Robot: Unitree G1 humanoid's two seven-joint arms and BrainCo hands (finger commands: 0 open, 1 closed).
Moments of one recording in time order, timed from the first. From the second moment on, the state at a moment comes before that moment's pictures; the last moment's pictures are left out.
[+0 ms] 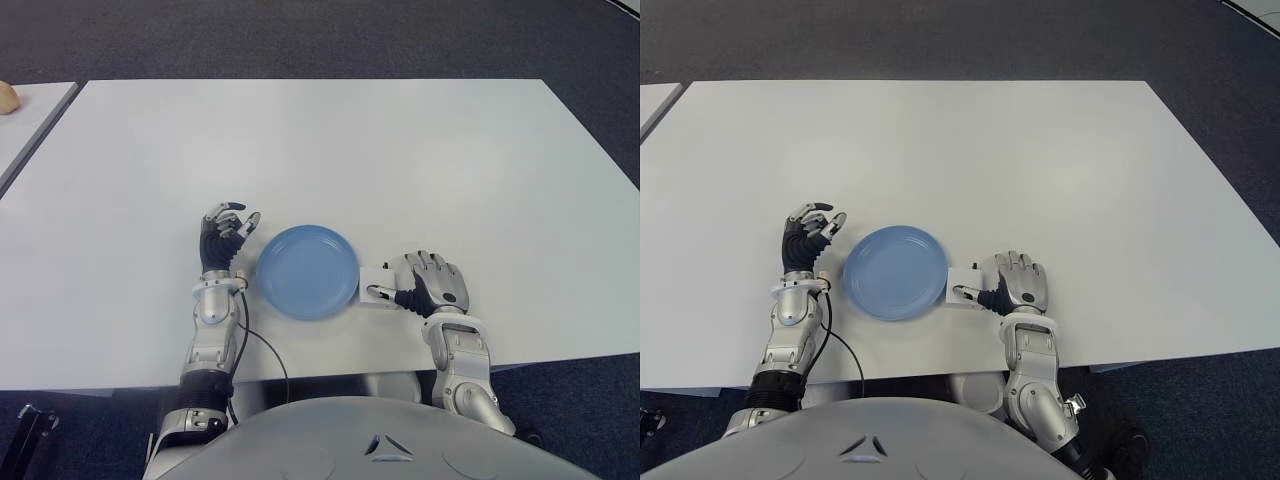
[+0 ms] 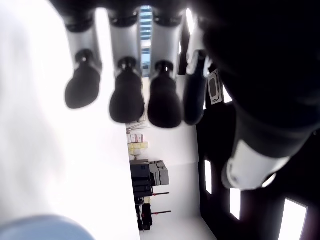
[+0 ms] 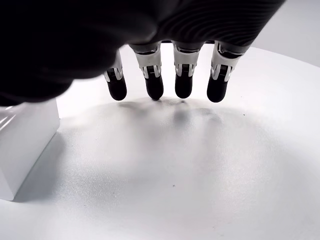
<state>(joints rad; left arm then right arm) 0.07 -0.01 0.10 0.31 0.09 -0.38 0.19 0.30 -0.32 0.50 -0.37 -1.47 0.57 0.40</state>
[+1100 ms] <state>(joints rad) 0.09 -0.01 0.10 0.29 0.09 -0.40 0.19 0.30 -0.38 0.39 -0.33 -1.30 0.34 0.19</state>
